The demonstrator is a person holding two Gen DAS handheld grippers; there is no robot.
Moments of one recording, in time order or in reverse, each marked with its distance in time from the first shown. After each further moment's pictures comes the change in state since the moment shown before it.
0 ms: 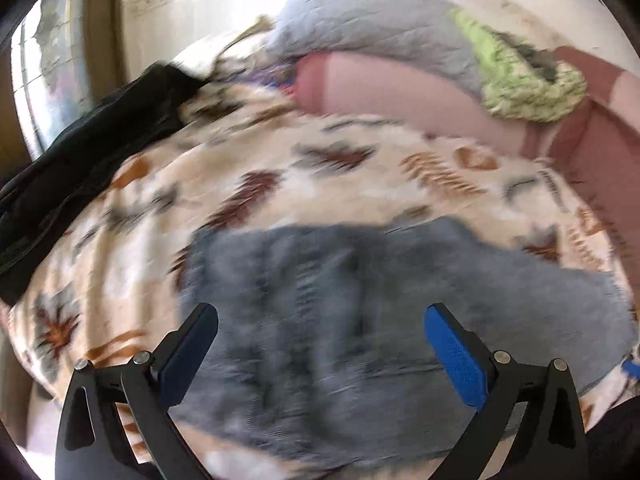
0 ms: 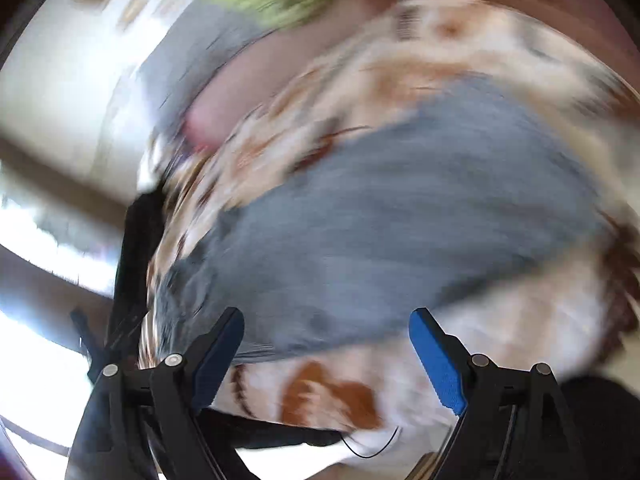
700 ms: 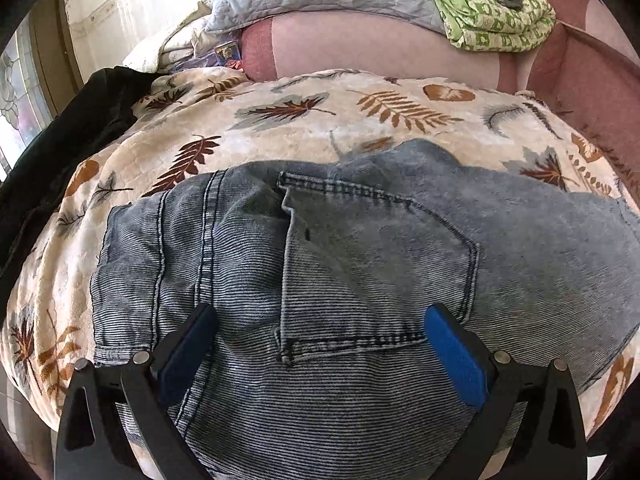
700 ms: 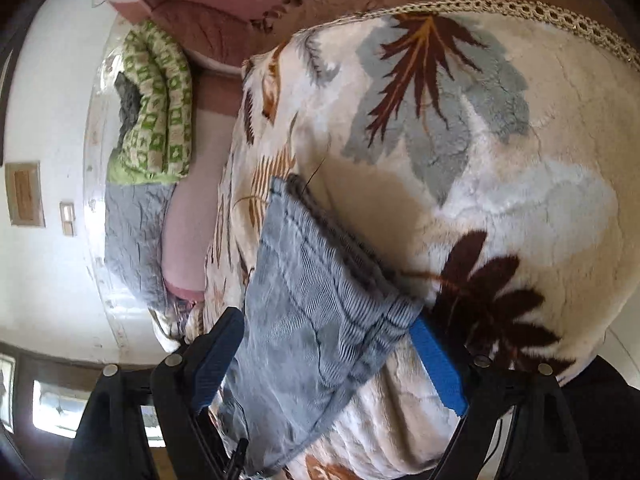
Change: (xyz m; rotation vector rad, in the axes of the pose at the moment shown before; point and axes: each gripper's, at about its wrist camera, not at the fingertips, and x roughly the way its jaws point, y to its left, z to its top) left arm 0.052 -0.047 -0.035 0.146 0.102 0.016; right arm -0.024 -0.127 0.044 0.558 -0.192 0.104
